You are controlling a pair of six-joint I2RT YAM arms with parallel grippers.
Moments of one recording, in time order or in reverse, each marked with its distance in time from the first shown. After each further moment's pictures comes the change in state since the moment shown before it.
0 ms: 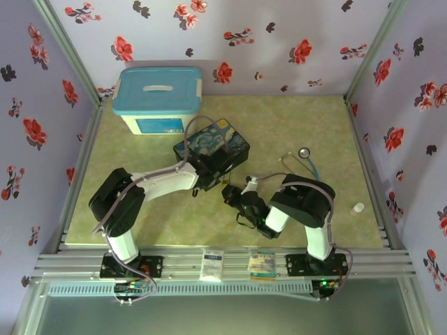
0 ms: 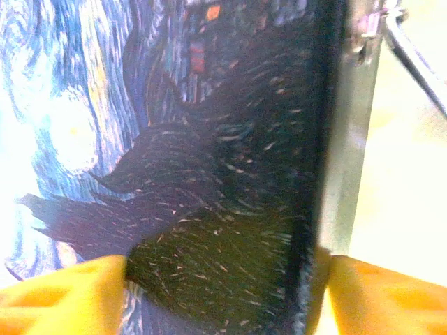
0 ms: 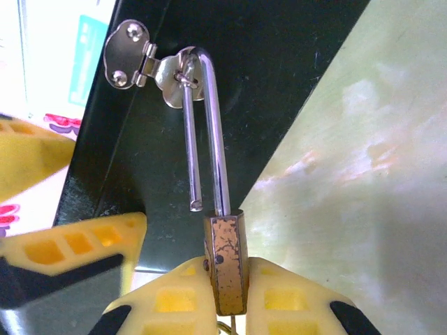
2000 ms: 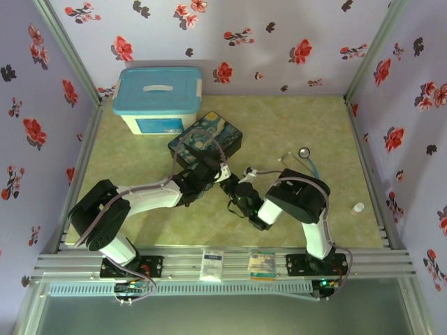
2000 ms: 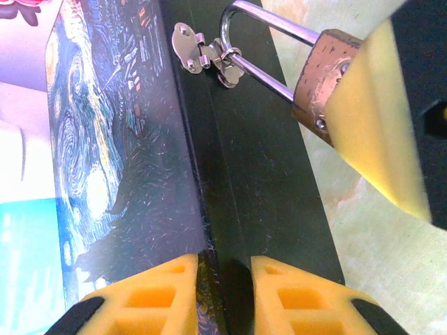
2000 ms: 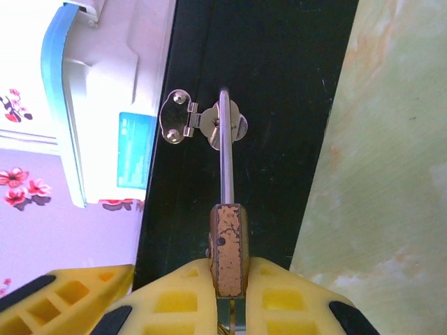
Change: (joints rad) left arm 0.010 -0.164 -0.330 0.520 0.021 0.398; right arm -0.039 0.044 0.141 0.014 0.097 0.195
